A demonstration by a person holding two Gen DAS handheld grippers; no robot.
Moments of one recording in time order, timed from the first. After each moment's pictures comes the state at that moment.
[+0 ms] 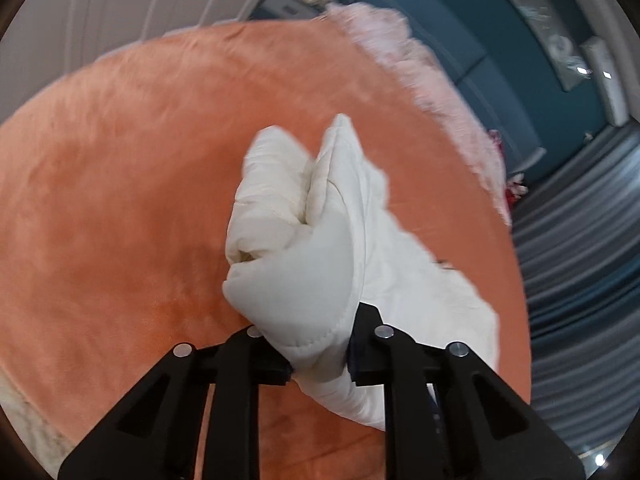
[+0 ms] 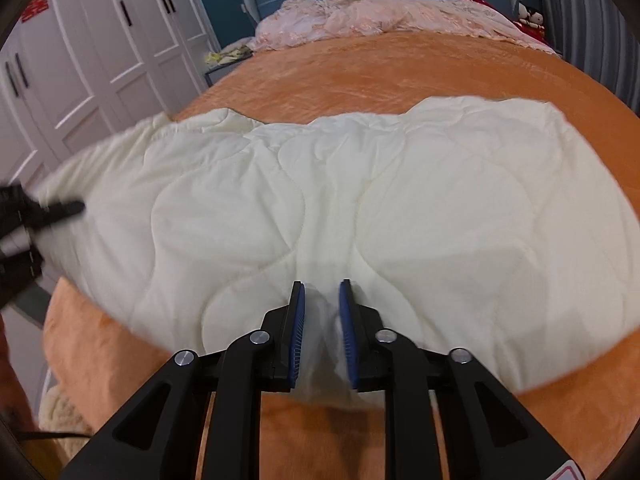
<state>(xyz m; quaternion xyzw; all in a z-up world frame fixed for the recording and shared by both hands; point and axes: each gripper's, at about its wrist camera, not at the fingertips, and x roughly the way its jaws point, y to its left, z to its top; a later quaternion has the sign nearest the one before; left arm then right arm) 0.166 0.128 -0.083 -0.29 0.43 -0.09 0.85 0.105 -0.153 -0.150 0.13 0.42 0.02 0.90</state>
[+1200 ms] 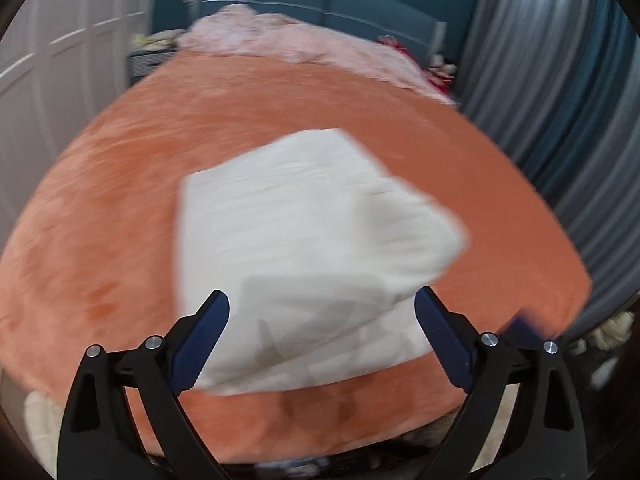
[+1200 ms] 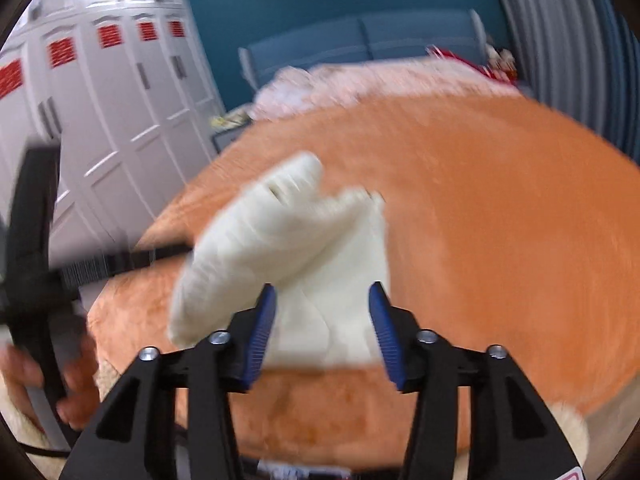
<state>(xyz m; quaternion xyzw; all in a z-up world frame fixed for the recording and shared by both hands) 0.079 -0.059 -0.041 -0.02 0.42 -0.19 0.89 -0.030 -0.250 -0.034 0.12 0.31 0.01 0.94</state>
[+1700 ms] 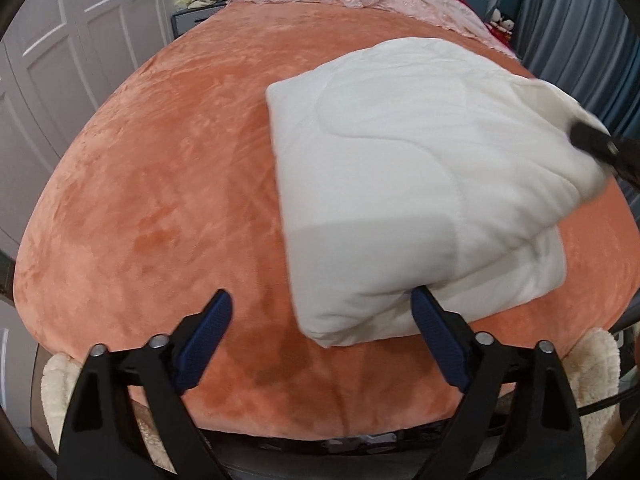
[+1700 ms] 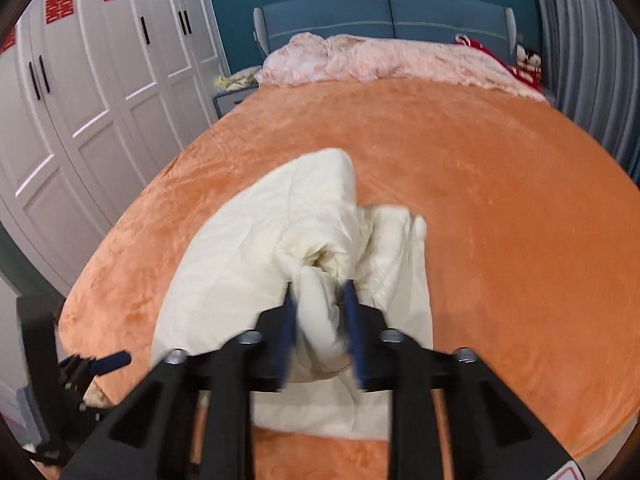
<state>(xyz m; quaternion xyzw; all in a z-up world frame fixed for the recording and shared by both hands) 0.097 -0.014 -0.125 0.02 0.50 -0.10 0.86 0.054 -0.233 -0.041 0.09 0.38 0.02 0.92</state>
